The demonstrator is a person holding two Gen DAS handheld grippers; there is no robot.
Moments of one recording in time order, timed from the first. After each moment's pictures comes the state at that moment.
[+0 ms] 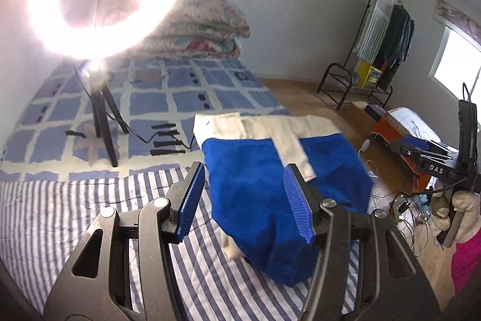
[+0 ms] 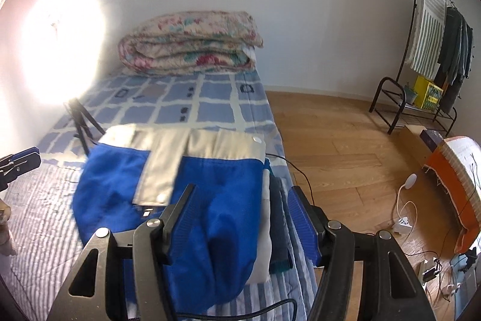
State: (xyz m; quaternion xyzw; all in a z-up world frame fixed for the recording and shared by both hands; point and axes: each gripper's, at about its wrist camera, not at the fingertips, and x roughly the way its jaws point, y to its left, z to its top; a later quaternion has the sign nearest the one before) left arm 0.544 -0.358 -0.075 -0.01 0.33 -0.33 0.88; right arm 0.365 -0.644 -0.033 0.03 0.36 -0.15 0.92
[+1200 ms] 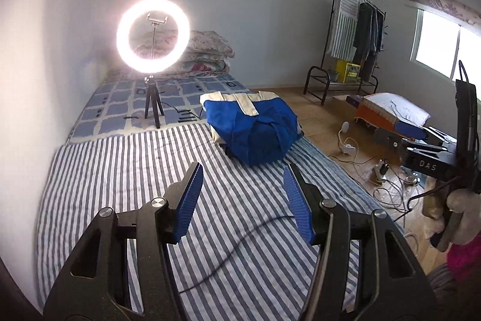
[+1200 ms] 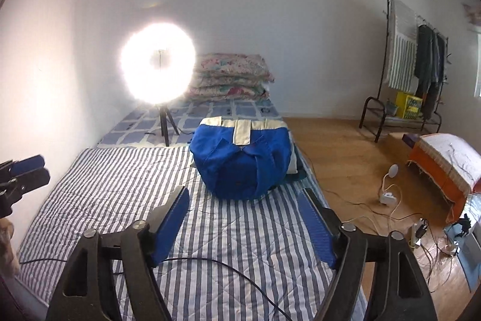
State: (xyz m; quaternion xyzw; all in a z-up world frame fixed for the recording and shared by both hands) left arm 0.189 -0.182 -0.001 0.03 0.27 -0.33 0.91; right arm 0.050 -0.409 0.042 0.02 0.27 -0.16 0.95
